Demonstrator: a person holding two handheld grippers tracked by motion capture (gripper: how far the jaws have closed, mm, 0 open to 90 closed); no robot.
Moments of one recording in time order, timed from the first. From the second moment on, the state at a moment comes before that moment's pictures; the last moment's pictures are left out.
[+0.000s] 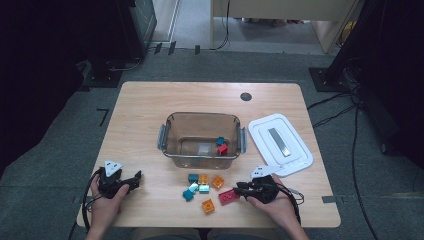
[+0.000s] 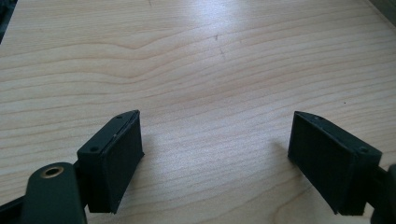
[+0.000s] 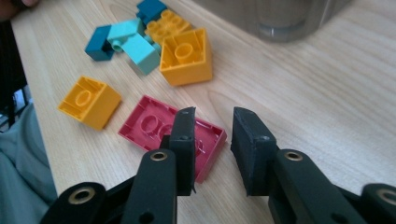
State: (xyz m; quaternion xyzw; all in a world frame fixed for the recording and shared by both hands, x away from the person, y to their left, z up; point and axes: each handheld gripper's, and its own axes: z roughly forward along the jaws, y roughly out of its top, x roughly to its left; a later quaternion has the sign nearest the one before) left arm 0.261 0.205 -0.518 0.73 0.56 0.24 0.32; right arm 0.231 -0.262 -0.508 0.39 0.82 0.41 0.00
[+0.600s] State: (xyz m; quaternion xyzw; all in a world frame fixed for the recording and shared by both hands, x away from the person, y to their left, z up) left arm 0.261 0.205 -0.518 0.73 0.56 0.24 0.32; right arm 0.242 -0.302 -0.506 0.43 0.81 0.40 0.06
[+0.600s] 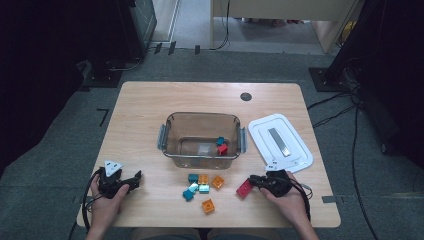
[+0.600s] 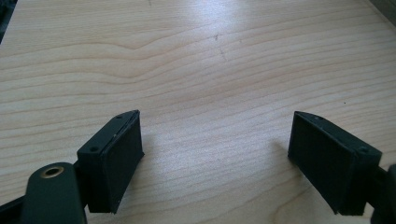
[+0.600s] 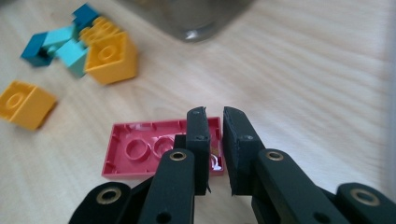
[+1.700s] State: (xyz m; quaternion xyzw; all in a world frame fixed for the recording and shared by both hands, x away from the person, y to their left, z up) left arm 0.261 0.205 -0.518 0.73 0.56 0.24 0.32; right arm 0.216 -0.270 -0.518 0.40 0.83 0.37 0.14
